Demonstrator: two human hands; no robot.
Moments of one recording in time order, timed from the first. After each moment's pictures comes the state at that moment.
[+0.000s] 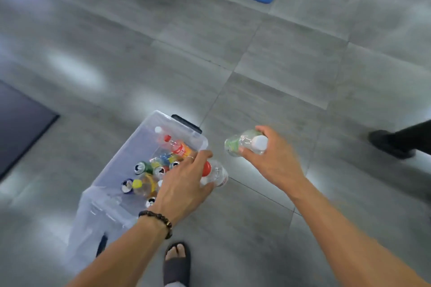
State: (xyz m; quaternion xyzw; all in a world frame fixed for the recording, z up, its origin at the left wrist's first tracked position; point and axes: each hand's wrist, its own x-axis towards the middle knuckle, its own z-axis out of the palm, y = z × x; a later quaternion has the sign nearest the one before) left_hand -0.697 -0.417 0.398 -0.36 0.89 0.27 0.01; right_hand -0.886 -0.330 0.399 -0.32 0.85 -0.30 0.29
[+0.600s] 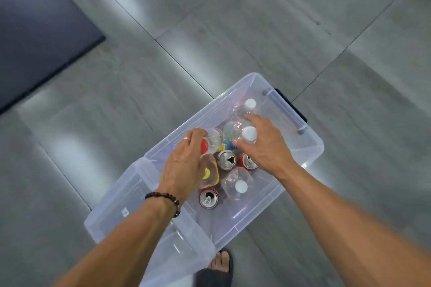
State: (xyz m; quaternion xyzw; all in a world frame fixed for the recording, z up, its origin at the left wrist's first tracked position) left_hand -0.498 -0.604 0.154 -0.53 0.77 0.34 -0.09; right_hand -0.693 -0.587 0.155 -0.49 0.77 -0.16 0.37
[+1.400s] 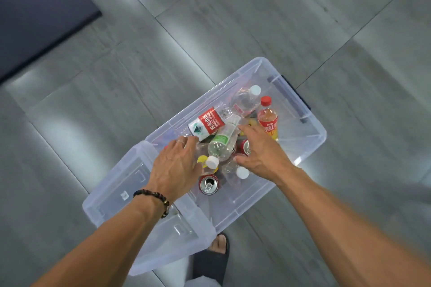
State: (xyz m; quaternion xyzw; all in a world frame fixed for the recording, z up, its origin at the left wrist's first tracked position) left_hand -0.464 -0.588 0.139 -0.52 0.81 0.26 0.04; right_hand -0.671 -0.562 0.149 -0.57 0.72 0.01 0.38
